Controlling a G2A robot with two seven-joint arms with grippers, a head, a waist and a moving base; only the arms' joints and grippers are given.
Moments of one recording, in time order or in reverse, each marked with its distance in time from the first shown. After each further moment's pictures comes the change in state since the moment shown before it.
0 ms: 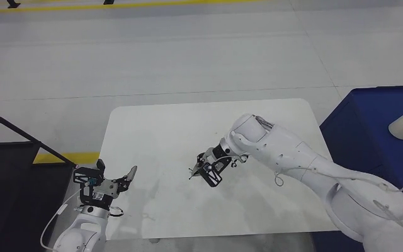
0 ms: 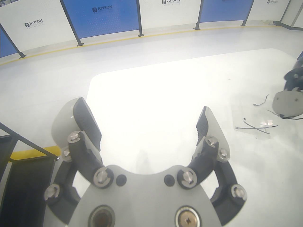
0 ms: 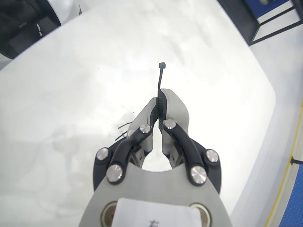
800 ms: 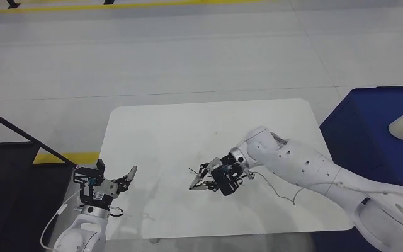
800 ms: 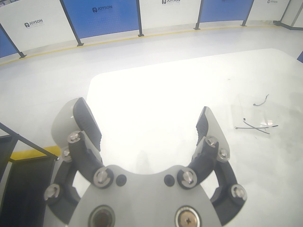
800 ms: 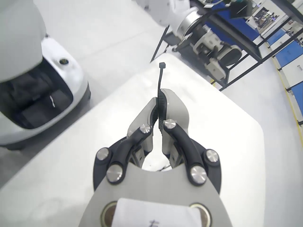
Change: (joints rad) left arm 0.000 0.000 0.000 0.000 0.000 0.000 0.000; right arm -0.059 0.179 0.000 -0.282 0.544 -0.079 0.079
